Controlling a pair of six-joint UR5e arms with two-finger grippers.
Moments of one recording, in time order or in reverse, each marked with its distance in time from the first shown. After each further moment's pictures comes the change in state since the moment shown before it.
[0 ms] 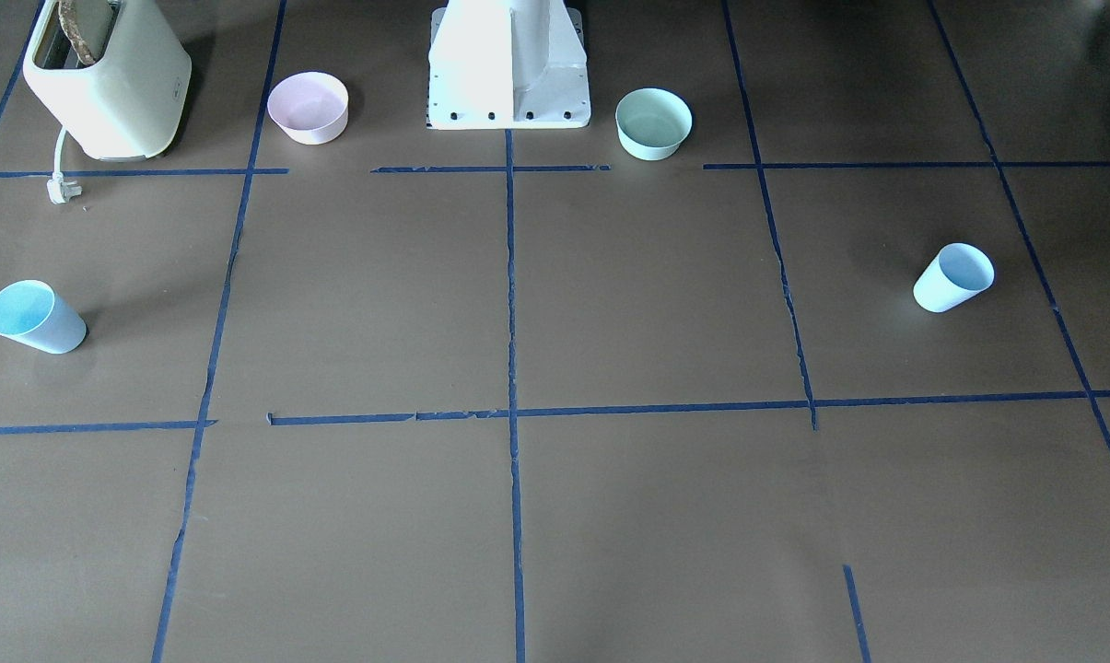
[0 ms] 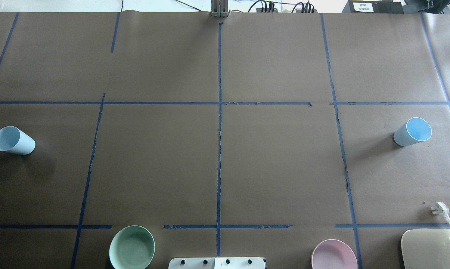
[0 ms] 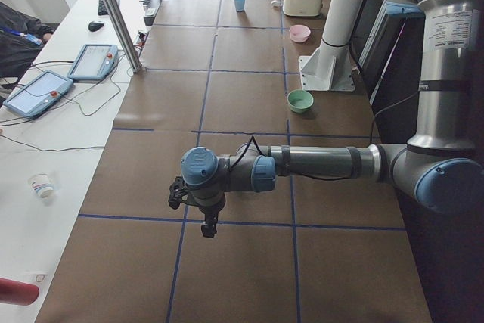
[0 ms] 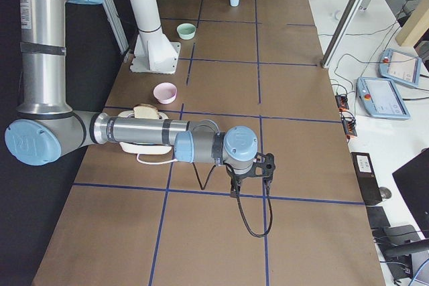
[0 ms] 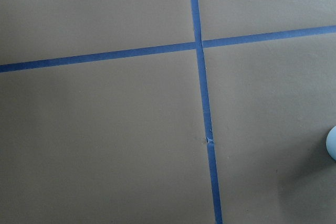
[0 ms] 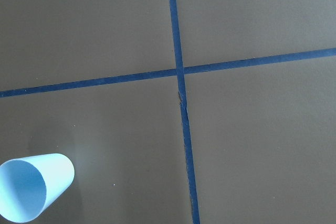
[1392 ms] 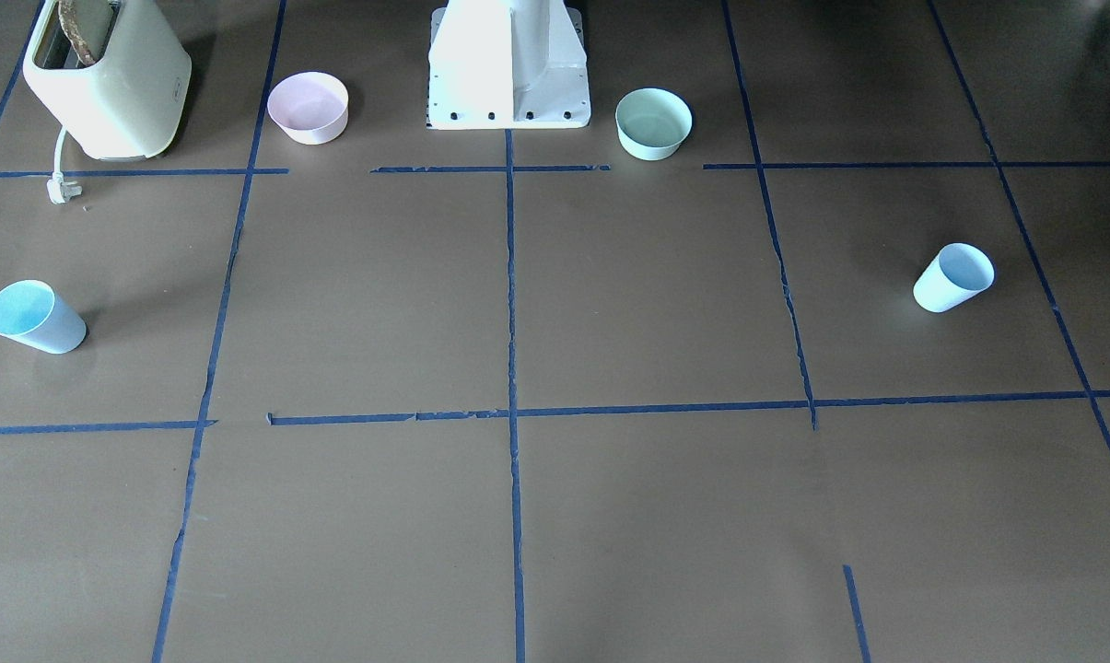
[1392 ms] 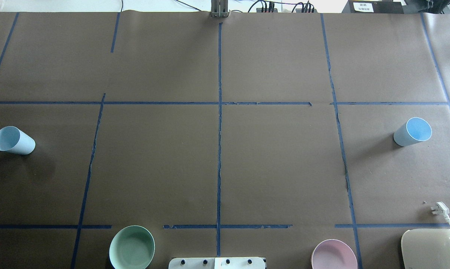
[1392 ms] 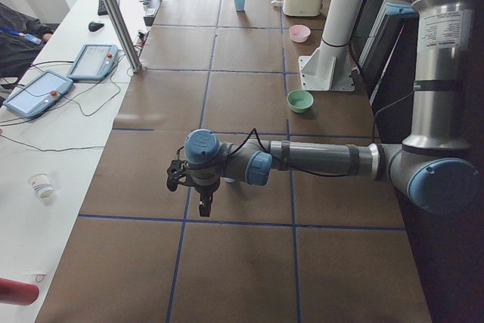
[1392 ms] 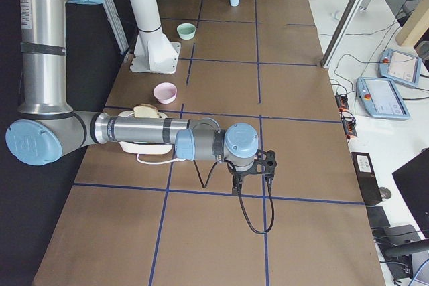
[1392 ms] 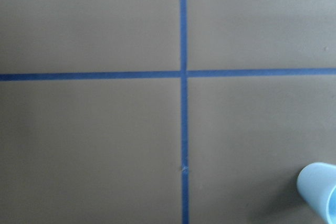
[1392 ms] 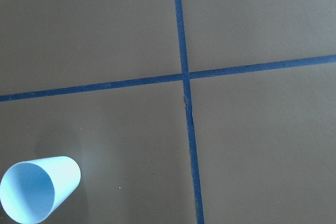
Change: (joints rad) left arm 0.137 0.017 -0.032 -0.307 -0.017 -0.451; right arm 0.001 0.005 0.010 0.001 0.002 0.007
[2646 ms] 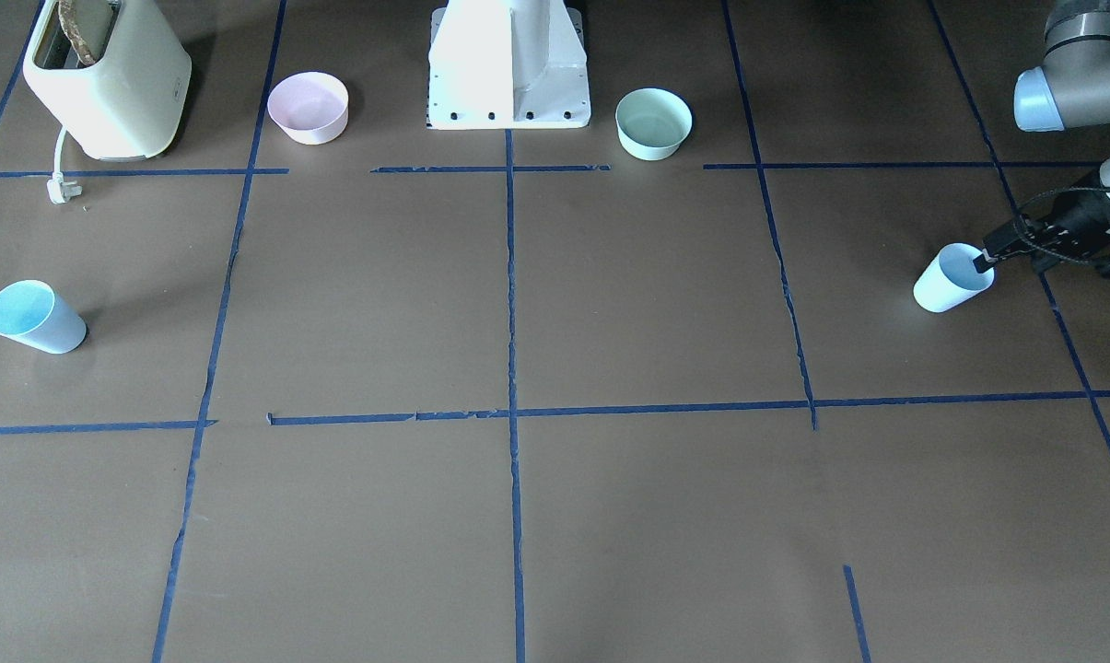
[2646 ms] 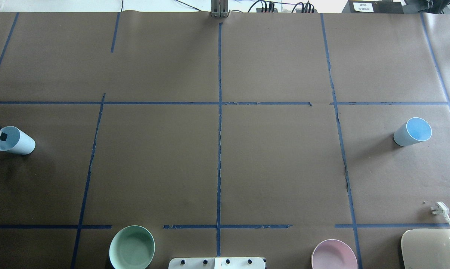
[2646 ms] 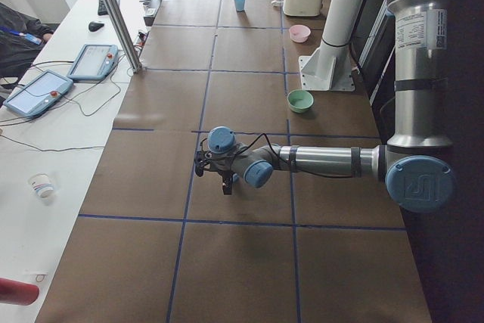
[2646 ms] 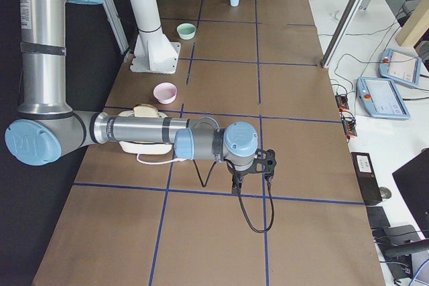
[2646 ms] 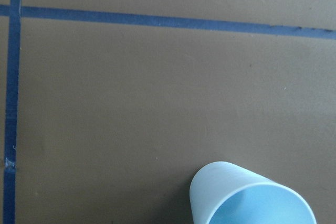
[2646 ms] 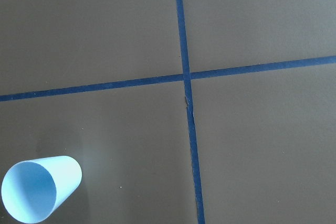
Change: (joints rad) left arm 0.309 0.031 0.065 -0.291 0.011 -0.371; right arm 0.000 -0.005 0.012 0.002 -0.002 0.002
